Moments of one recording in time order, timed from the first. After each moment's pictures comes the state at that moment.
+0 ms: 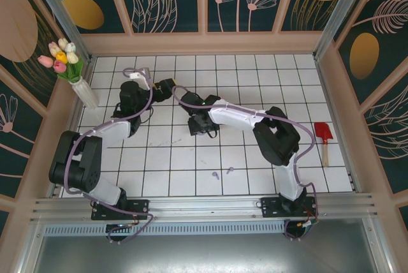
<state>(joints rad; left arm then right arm) -0.22 1.54 0.75 0.58 0.34 -0.64 0.89 2.03 1.55 -0.84 0.17 0.59</state>
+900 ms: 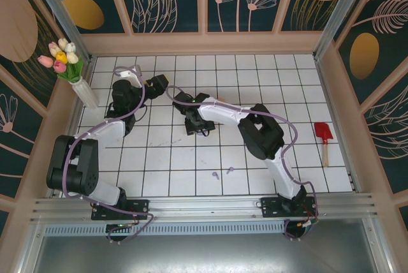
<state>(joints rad) -0.17 1.51 0.75 0.58 0.34 -0.65 0.89 2.21 1.72 -0.94 0.19 0.62</state>
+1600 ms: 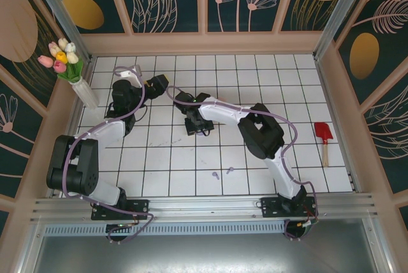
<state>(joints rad) -0.17 1.51 0.75 0.58 0.35 -0.66 0.88 2.22 1.71 -0.91 0.14 0.57</state>
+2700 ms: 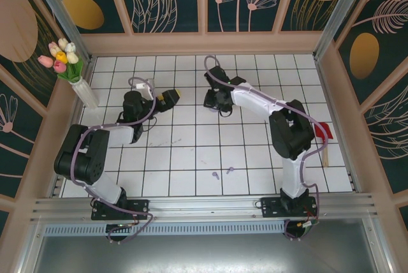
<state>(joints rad) -0.25 1.64 0.62 0.79 0.51 -0.77 0.62 1.97 1.55 -0.68 0.03 0.78</state>
